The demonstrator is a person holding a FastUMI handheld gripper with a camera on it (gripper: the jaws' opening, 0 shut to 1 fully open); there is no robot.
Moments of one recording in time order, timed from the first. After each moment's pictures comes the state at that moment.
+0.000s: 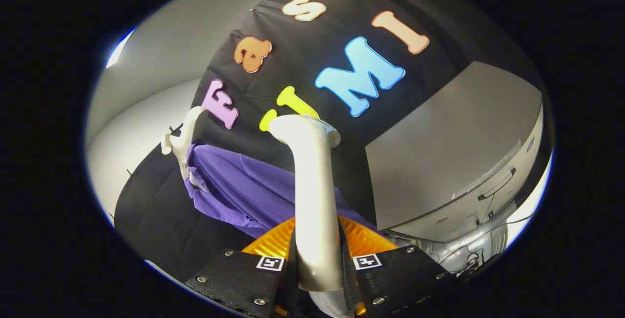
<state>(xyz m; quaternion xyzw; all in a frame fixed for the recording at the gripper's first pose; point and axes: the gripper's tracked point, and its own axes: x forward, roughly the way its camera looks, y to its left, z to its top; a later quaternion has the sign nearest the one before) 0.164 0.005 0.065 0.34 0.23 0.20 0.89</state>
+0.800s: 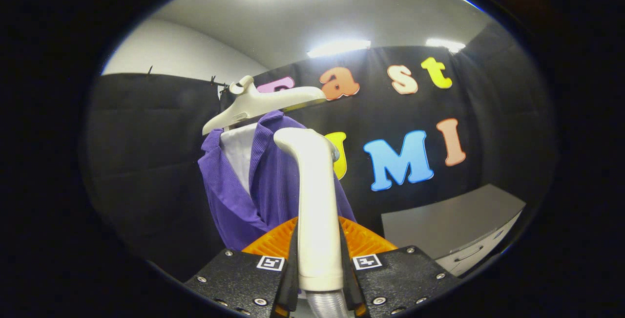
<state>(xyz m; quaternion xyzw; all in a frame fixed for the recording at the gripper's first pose) 0.145 0.130 0.120 0.03 -0.01 0.13 0.99</state>
